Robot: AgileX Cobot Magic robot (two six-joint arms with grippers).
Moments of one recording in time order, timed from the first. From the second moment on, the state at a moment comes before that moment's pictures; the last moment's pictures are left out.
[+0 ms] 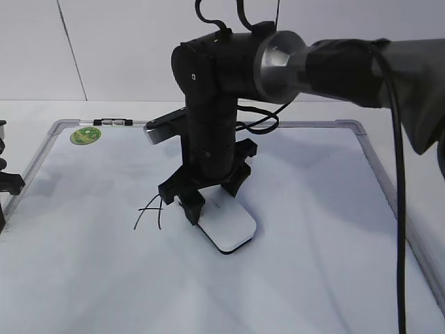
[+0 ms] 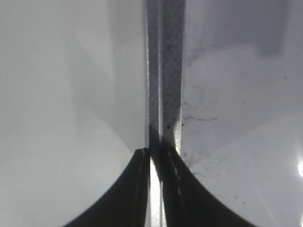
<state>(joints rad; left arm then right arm) 0.02 1.86 -1.09 -0.11 0.90 0.08 0.70 2.28 -1.91 -0.04 1.23 -0.01</state>
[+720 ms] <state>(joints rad) 0.02 1.86 -1.09 -0.11 0.90 0.08 0.73 2.27 -1.94 -0.02 1.23 -0.01</state>
